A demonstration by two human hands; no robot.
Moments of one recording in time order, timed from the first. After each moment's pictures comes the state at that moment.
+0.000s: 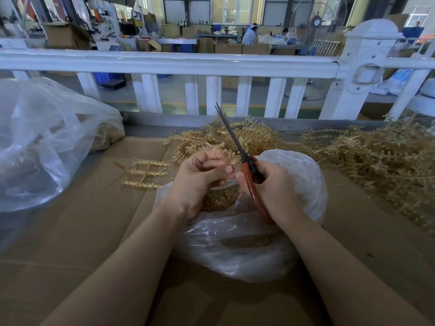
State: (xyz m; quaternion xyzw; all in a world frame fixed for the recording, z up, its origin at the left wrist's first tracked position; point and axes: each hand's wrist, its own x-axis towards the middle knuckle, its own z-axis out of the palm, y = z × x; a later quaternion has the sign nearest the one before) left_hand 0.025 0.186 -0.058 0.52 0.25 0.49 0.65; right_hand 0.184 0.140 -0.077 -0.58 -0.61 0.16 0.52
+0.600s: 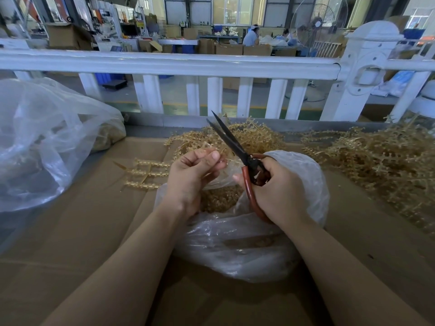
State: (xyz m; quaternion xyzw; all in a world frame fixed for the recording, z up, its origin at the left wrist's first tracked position) left_hand 0.019 0.192 -0.059 0.45 0.28 0.55 0.65; right_hand 0.186 0.134 -0.077 -0.64 -0.61 -0.01 0.48
